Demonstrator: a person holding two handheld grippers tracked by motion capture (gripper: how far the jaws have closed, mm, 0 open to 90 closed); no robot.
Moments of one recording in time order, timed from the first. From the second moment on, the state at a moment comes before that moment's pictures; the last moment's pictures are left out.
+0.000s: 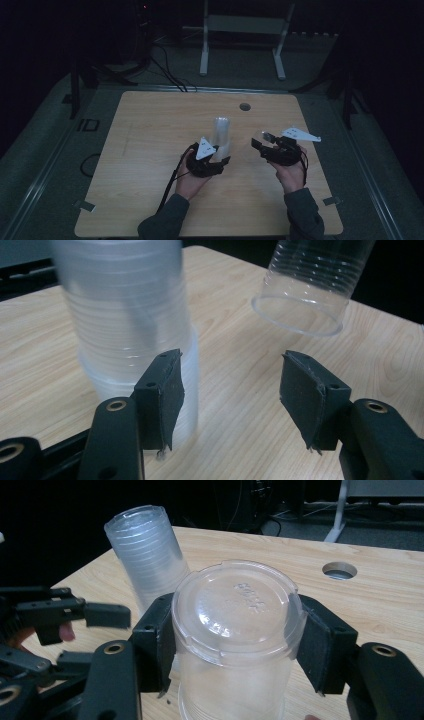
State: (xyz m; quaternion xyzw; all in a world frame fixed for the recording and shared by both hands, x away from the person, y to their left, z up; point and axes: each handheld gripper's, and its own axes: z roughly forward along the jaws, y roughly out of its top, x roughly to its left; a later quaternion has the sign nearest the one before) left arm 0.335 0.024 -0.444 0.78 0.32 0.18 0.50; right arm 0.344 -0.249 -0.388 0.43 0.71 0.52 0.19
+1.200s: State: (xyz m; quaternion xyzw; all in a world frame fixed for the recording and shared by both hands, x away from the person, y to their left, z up) left arm 0.332 -0.017 -0.441 0.80 0.29 0.18 0.50; right arm 0.340 -0.234 -0.399 0.42 0.72 0.53 0.17
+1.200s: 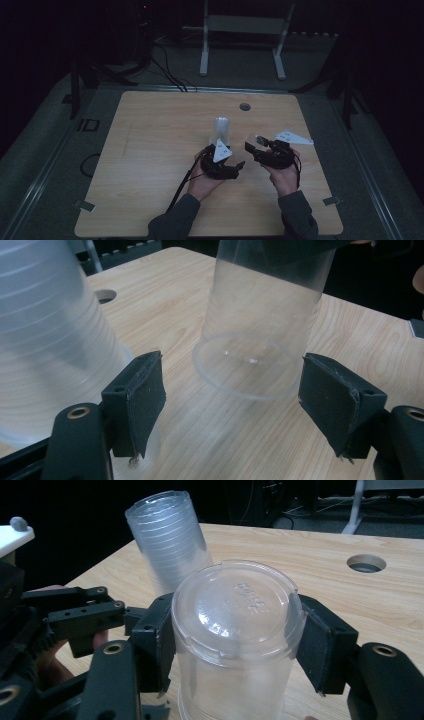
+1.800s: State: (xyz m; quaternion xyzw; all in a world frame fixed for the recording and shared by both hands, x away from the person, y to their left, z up) left arm 0.337 -0.028 -0.443 0.80 0.29 0.18 0.50; right arm 0.337 -0.230 -0.398 0.41 0.71 0.55 0.14
